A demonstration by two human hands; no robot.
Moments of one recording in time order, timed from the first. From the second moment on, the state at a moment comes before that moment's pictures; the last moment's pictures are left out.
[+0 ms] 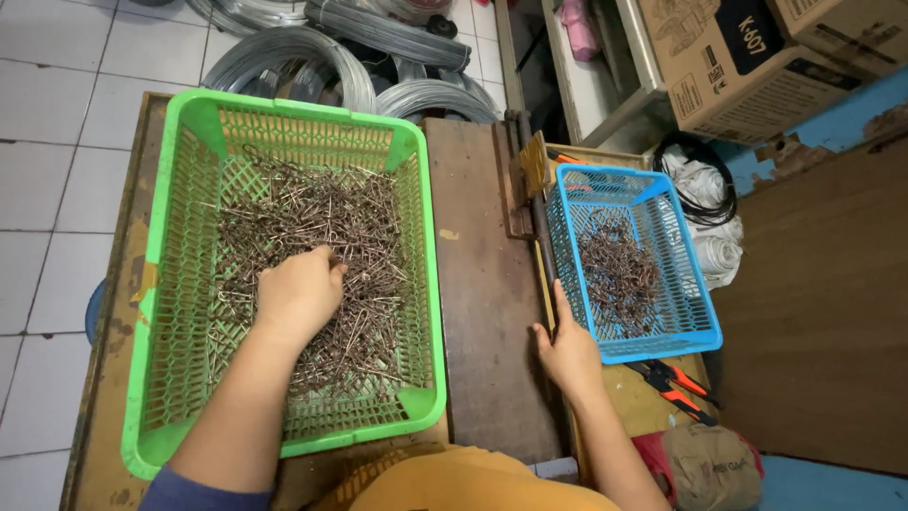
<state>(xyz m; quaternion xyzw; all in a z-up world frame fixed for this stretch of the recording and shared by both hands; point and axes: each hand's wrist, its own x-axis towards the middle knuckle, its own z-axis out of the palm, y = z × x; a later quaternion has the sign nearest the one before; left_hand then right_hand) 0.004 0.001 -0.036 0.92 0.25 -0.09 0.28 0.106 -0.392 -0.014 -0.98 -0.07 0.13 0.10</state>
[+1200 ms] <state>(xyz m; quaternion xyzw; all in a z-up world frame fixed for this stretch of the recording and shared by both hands) -0.011 0.013 -0.031 0.93 0.23 -0.14 0.24 0.107 -0.394 -0.017 -0.99 -0.07 0.12 0.10</state>
